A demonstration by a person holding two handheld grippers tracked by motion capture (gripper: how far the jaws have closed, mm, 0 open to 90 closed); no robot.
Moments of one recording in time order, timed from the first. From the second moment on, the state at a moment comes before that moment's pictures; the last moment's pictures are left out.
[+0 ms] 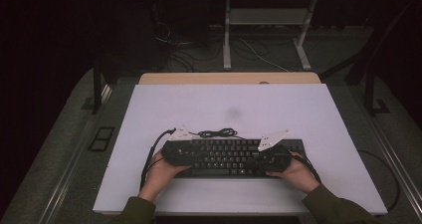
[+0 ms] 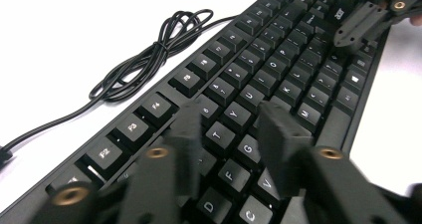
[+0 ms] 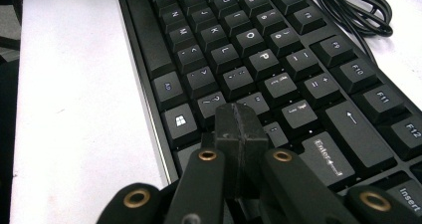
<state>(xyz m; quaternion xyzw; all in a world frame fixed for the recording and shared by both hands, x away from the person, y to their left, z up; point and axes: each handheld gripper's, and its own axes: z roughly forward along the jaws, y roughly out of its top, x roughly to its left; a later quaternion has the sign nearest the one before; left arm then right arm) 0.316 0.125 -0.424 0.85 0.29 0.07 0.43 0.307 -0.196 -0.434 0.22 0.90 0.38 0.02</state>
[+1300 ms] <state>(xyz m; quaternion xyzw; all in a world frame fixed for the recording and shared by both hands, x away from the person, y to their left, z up) 0.299 0.151 -0.423 0.82 0.31 0.09 0.48 0.321 -0.194 -0.416 0.26 0.84 0.48 0.03</state>
